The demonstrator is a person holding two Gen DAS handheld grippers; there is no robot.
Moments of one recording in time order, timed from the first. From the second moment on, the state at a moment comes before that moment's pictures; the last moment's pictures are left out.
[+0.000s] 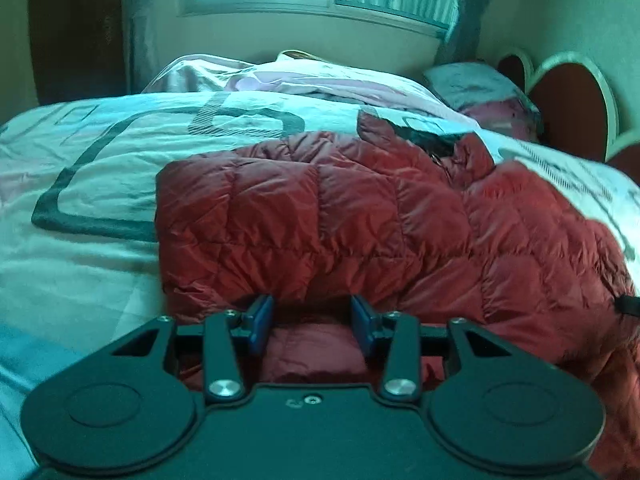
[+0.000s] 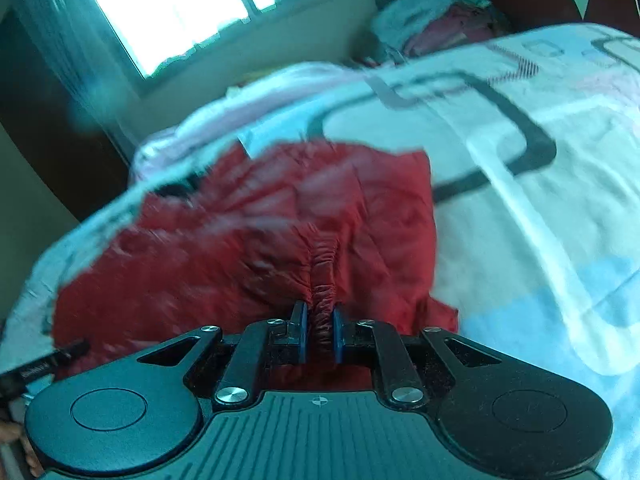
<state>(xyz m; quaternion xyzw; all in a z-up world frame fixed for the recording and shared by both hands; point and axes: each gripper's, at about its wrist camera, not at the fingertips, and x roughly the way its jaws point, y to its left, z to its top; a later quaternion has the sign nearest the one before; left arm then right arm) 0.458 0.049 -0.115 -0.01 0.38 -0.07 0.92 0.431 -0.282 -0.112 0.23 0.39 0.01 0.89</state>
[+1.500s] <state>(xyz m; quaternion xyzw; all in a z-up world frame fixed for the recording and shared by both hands) 0.430 0.028 -0.097 0.08 0.34 -0.09 0.93 0.413 -0.208 -0.093 0.08 0.37 -0.01 0.92</state>
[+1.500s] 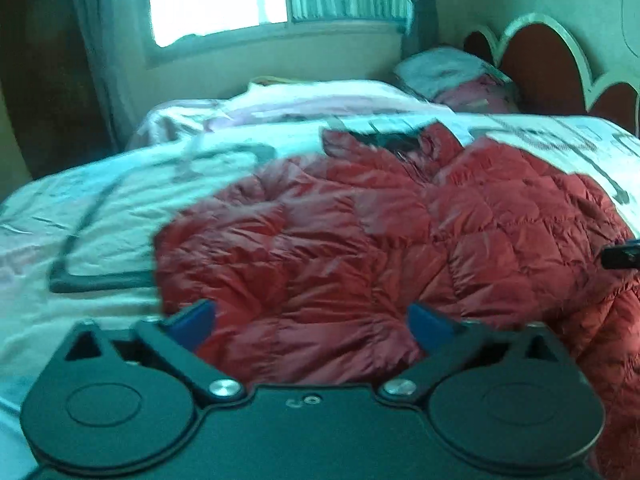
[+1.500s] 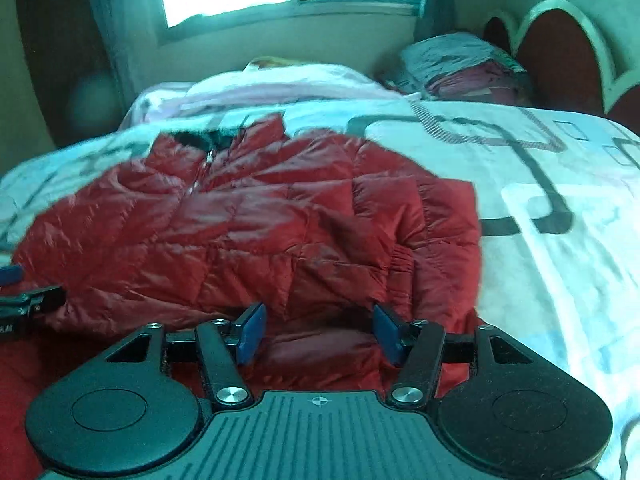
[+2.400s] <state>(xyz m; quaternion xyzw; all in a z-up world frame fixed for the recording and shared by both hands) 0.243 0.131 -0.097 0.03 0.40 -0.04 0.92 0.199 -0.284 -0.074 0.16 0.37 -0.03 0.92</state>
